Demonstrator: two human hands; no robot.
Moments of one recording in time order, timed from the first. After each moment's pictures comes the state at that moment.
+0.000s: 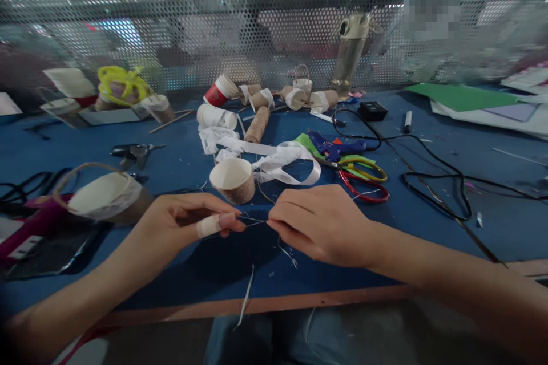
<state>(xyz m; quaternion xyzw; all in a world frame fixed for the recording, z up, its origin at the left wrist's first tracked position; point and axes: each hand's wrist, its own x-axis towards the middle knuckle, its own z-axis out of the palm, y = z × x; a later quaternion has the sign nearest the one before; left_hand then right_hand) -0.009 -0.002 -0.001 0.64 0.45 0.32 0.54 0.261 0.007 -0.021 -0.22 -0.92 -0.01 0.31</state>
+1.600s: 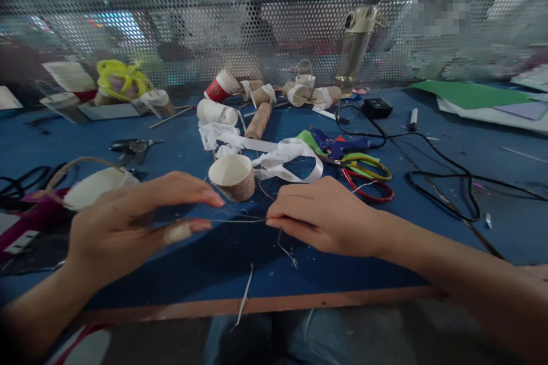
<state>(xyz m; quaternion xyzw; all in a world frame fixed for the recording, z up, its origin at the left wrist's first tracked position) -0.032 0.004 0.012 0.87 0.28 0.36 0.19 0.267 0.021 -0.011 -0.20 -0.94 0.13 0.26</state>
